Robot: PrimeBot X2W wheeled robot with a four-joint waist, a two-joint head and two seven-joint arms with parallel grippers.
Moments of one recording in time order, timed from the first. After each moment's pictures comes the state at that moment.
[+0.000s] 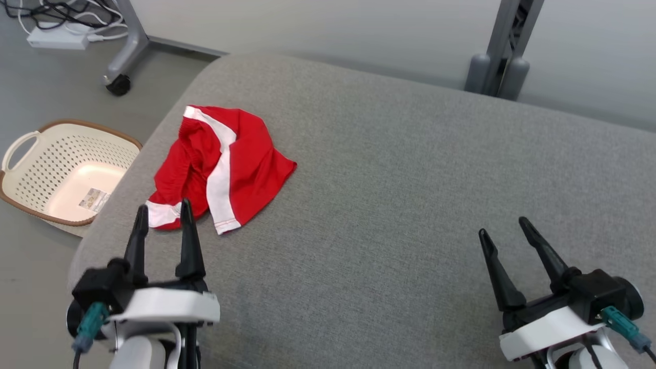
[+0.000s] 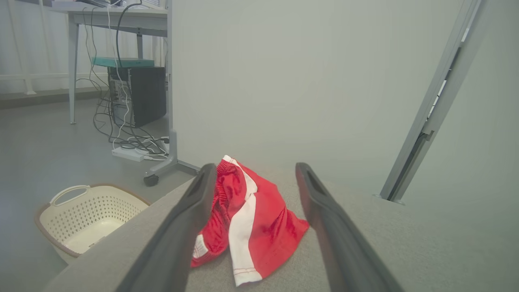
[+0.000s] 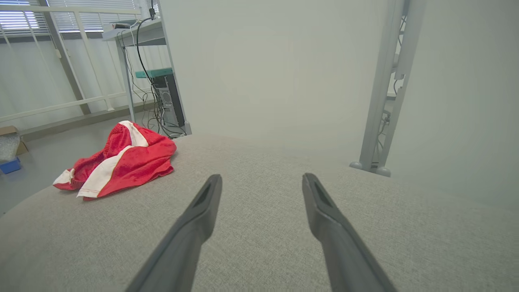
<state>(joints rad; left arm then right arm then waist) -0.07 0.05 -0.10 0.11 -0.33 0.13 -0.26 -0.08 -0.13 0.18 0.16 0.18 0.13 -0.26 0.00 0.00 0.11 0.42</state>
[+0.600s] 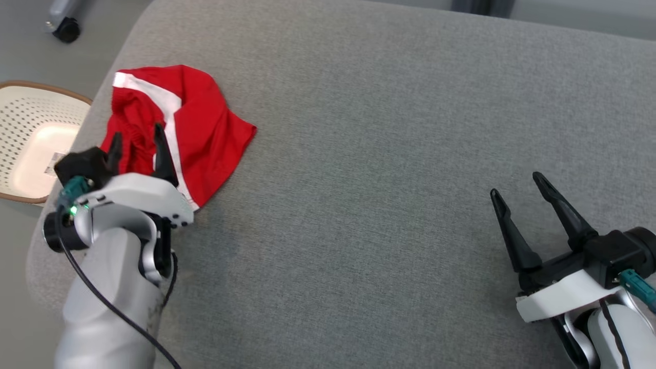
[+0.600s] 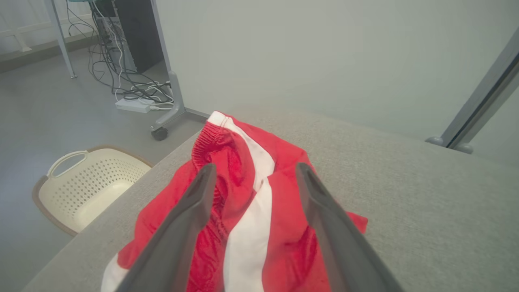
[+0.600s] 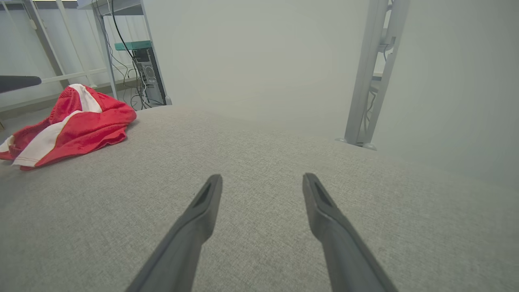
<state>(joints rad) -0.58 0.09 -0.07 0.65 -0.39 0.13 -0.18 -0.21 -0.25 0.22 0.15 0.17 0.13 -0.26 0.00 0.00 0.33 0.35</state>
